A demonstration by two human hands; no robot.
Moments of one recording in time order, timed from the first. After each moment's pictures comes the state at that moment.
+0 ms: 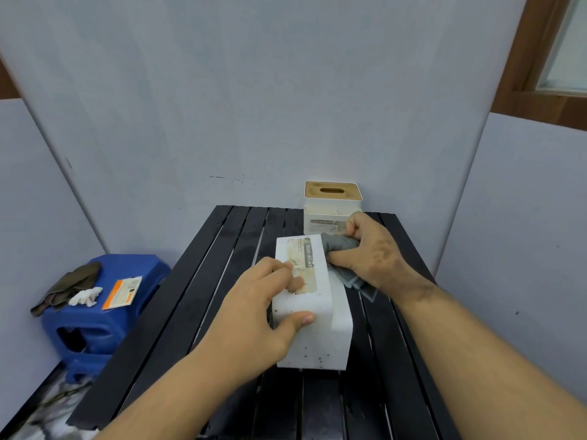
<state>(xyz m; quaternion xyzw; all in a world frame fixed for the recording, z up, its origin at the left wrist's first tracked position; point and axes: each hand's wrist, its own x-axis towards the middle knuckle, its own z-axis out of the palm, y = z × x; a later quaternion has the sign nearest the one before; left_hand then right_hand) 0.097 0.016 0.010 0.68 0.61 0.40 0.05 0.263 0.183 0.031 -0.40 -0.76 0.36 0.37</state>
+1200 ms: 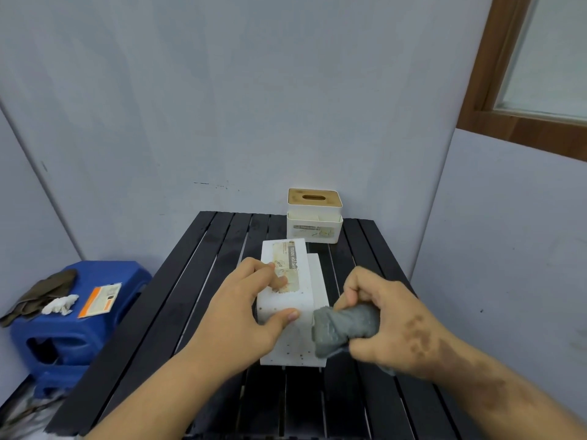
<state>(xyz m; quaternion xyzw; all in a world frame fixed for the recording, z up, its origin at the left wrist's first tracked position) 0.101 0.015 0.011 0.66 0.61 0.43 0.08 0.336 0.085 0.047 -0.32 -0.84 0.37 0.23</state>
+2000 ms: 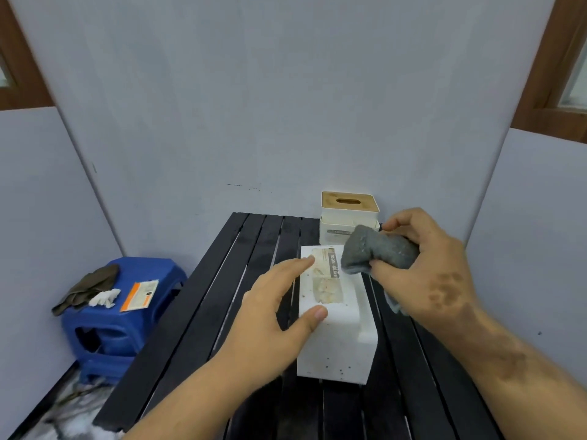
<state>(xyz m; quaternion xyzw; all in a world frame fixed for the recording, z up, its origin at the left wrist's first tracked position) 0.088 0.007 0.011 0.63 0.62 0.46 0.11 0.283 0.116 0.073 -0.41 -0.76 0.23 0.45</state>
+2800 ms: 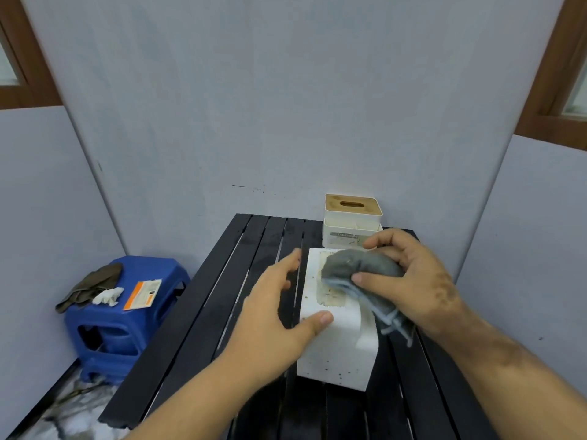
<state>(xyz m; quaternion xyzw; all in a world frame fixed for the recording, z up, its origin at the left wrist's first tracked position) 0.089 0.006 0.010 0.57 0.65 0.48 0.17 0.279 0.119 0.063 -0.35 -0.74 0.42 0.38</state>
